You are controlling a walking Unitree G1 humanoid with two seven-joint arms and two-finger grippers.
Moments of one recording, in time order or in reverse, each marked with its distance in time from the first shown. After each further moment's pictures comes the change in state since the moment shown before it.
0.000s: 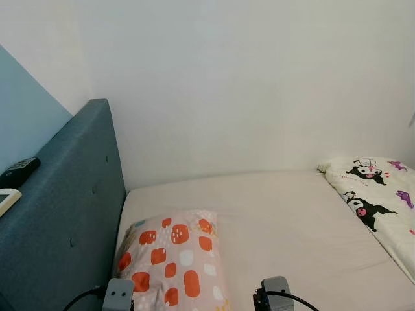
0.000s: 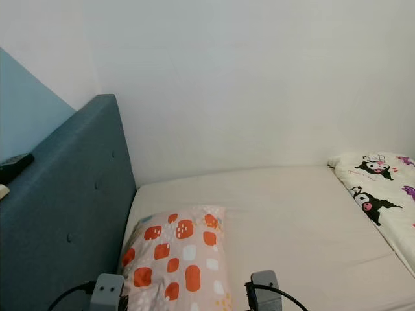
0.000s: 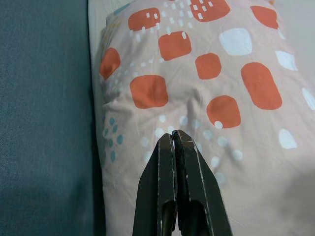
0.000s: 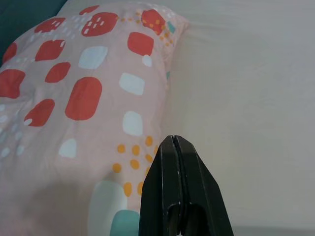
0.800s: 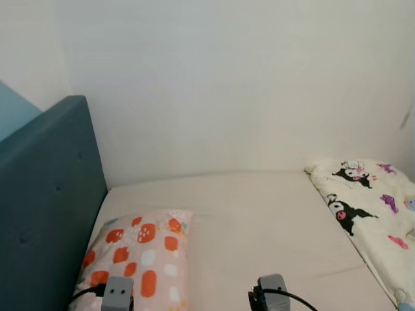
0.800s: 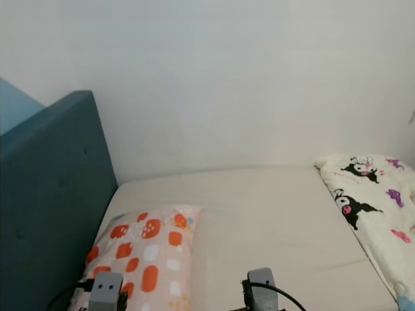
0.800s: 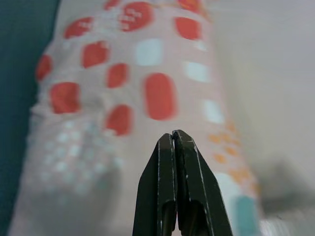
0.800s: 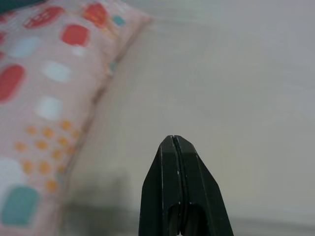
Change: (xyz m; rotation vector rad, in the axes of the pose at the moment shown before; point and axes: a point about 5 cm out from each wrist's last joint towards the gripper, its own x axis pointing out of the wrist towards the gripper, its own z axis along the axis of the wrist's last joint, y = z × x) left arm -0.002 -0.005 0.001 -0.012 -0.018 -0.012; right arm 0.000 -0.001 0.000 0.000 0.000 0.008
